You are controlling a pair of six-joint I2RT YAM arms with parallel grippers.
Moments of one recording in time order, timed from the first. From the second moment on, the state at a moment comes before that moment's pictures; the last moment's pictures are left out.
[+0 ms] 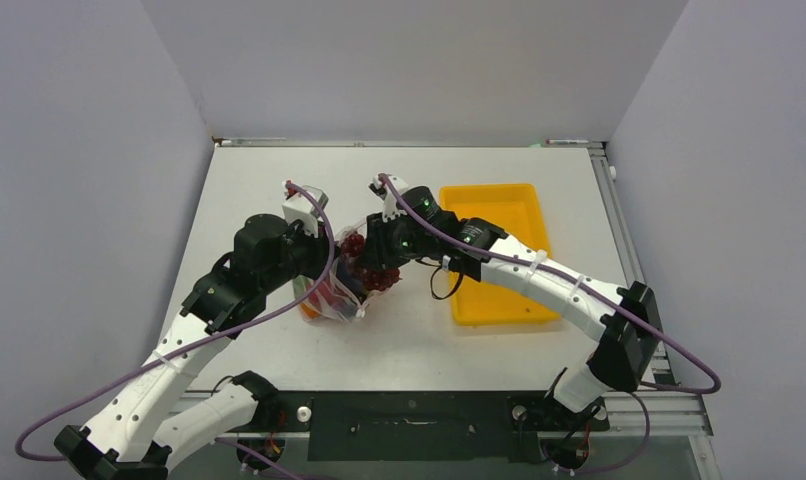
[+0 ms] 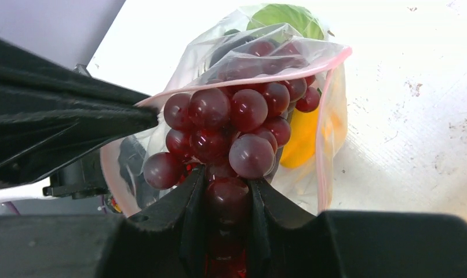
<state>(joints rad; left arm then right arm) -0.57 0.88 1.00 -0.55 0.02 -0.24 0.92 1.54 1.40 -0.43 -0.18 0.45</state>
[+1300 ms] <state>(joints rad) -0.57 0.88 1.00 -0.55 0.05 -0.24 1.06 1.69 1.36 -0.22 0.32 0.48</state>
